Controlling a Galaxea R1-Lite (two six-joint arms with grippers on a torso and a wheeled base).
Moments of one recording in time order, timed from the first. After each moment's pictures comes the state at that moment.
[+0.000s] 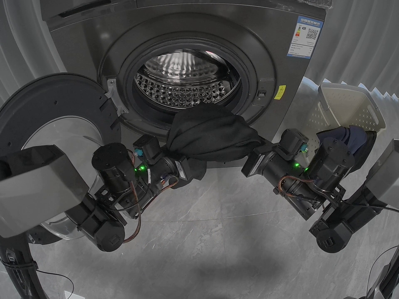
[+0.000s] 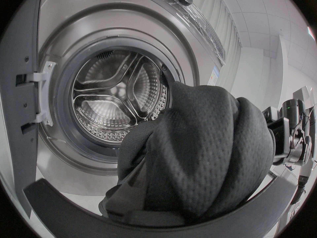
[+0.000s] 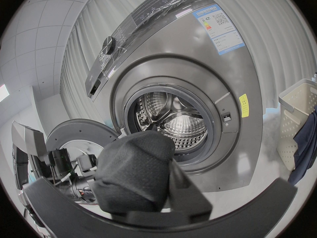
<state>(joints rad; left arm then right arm) -0.56 2.10 -0.77 -1.54 -0.04 -0.13 0.68 1.97 -0.70 -1.53 -0.10 0.21</state>
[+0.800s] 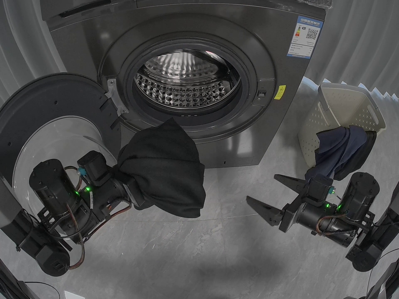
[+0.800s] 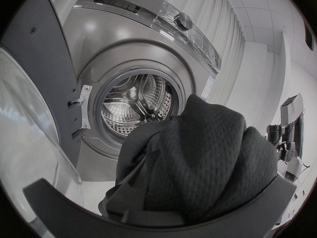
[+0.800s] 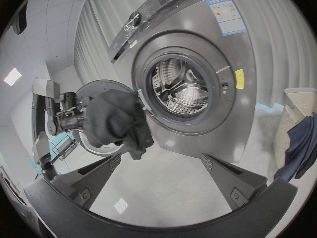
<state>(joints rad) -0.50 1.76 -0.35 -1.54 -0.06 -0.12 0.61 1.82 -0.27 -1.54 0.12 0.07</state>
